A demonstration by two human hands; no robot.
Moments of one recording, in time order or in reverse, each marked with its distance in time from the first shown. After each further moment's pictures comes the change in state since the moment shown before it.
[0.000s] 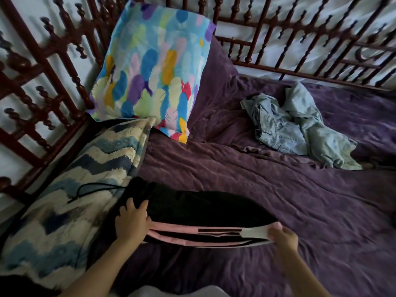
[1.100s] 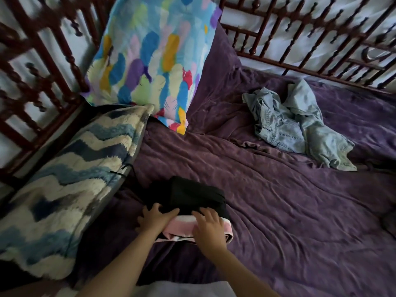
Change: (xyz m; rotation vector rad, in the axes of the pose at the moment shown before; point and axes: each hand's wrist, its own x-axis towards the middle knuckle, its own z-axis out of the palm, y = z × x) left_hand 0.011 0.053 0.041 -0.652 -0.403 -0.338; right_hand -0.132 -0.033 0.105 -1.066 -0.453 -0.986
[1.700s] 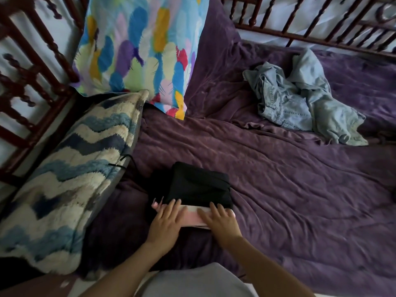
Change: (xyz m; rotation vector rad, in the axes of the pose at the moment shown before) left_hand 0.006 -0.057 0.050 0.885 0.477 1.089; right_hand 0.001 0.053 0.050 -0.296 -0.163 -0.161
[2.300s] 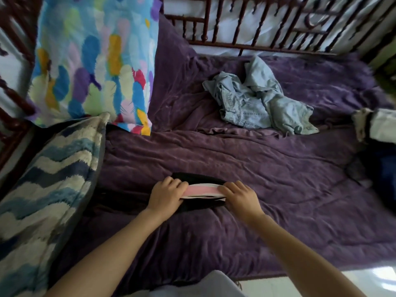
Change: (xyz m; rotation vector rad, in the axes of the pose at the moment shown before) left_hand 0.113 0.018 -0.098 -0.151 0.192 0.176; right_hand -0.052 0.110 -0.076 0.008 0.673 0.005
